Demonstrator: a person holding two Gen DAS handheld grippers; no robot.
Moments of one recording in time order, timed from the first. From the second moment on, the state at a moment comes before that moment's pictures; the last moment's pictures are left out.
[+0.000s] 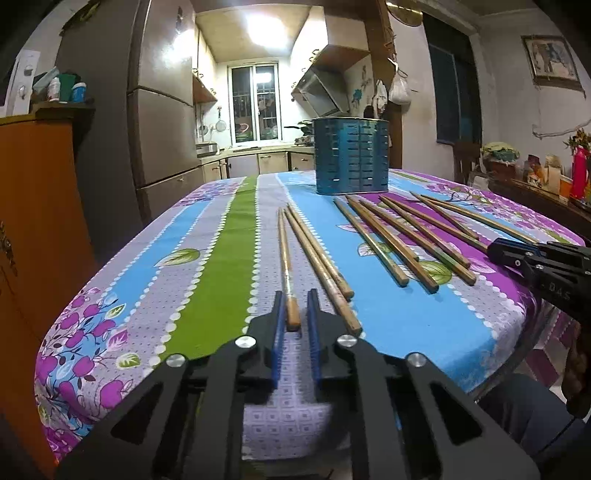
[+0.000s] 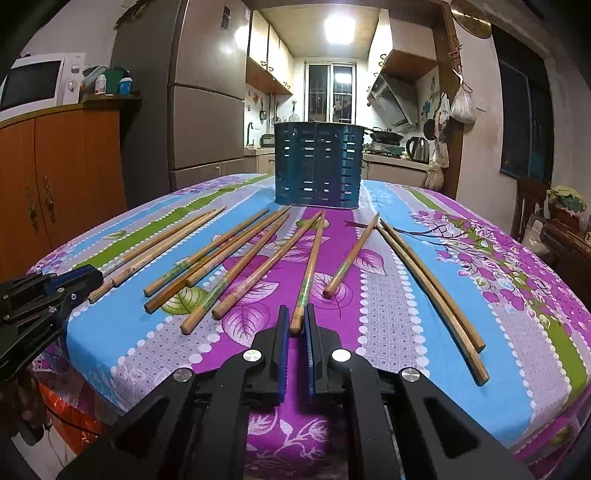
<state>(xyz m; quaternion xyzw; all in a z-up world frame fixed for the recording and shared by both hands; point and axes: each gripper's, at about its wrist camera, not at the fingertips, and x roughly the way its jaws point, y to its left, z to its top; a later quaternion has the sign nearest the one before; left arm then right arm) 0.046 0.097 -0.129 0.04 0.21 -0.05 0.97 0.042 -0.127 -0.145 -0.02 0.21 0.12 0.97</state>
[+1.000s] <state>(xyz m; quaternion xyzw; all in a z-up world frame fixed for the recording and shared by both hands) 0.030 0.096 -0.112 0.06 0.20 -0.03 0.98 0.018 -0.135 -0.101 -0.04 0.16 0.13 0.98</state>
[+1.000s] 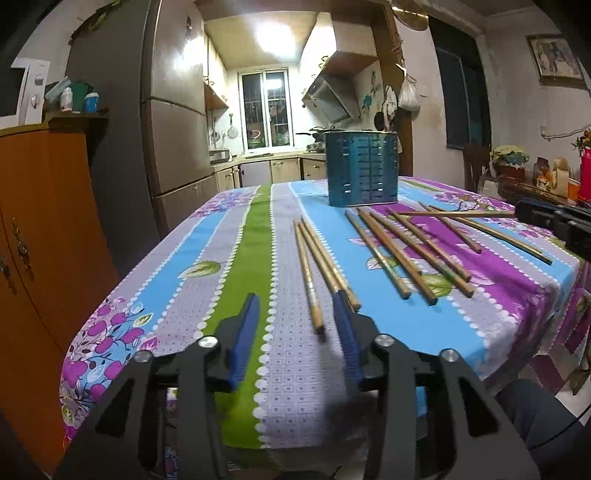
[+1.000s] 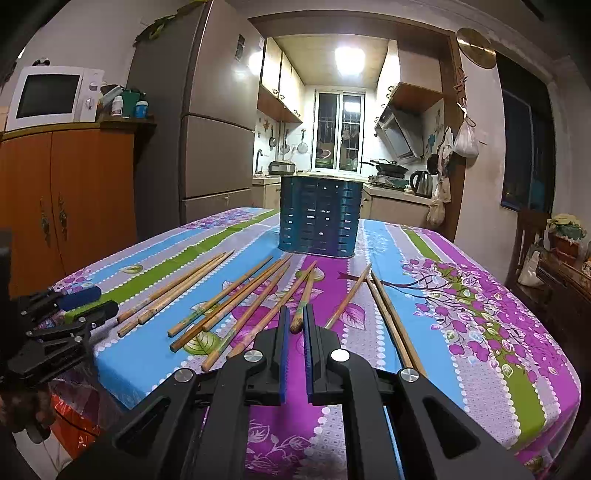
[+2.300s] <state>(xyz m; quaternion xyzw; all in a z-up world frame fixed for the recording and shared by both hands) 0.036 0.080 -0.104 0.08 0.18 -0.03 0.98 0.024 -0.148 -0.091 -0.03 0.14 0.13 0.98</state>
